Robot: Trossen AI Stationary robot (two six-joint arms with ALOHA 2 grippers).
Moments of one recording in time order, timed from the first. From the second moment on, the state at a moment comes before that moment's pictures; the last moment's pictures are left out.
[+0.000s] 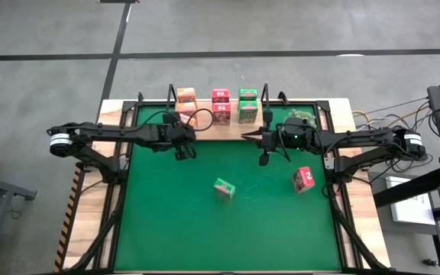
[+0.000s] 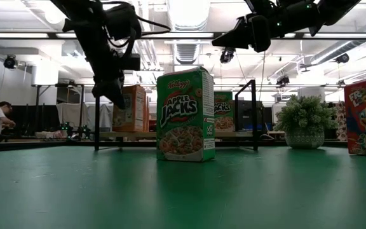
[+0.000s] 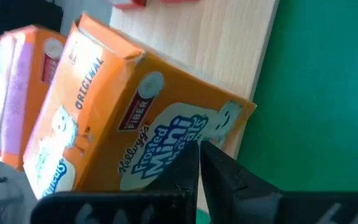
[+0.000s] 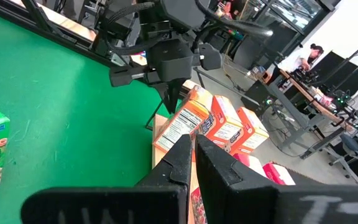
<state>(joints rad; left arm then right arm) 0.23 1.41 0.91 -0.58 -0.56 0.19 -0.19 1.20 0.70 0.34 0.00 -0.56</state>
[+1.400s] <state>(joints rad) 0.15 1.25 1.15 -0.56 -0.48 0.30 -0.19 1.20 0.70 0.34 0.00 -0.55</state>
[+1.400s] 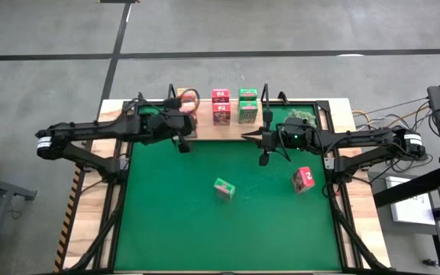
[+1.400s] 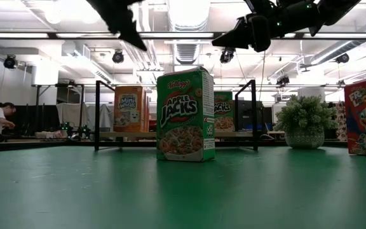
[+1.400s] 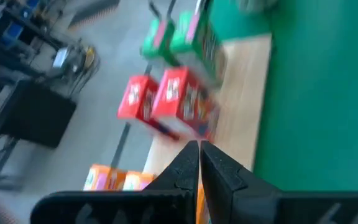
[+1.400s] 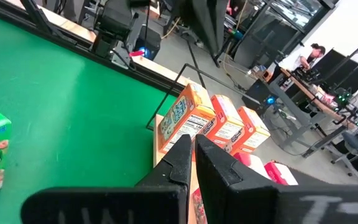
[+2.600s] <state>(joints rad) -0.14 1.06 0.83 -0.11 -0.38 0.28 0.16 1.44 1.31 -0.65 0.00 0.35</state>
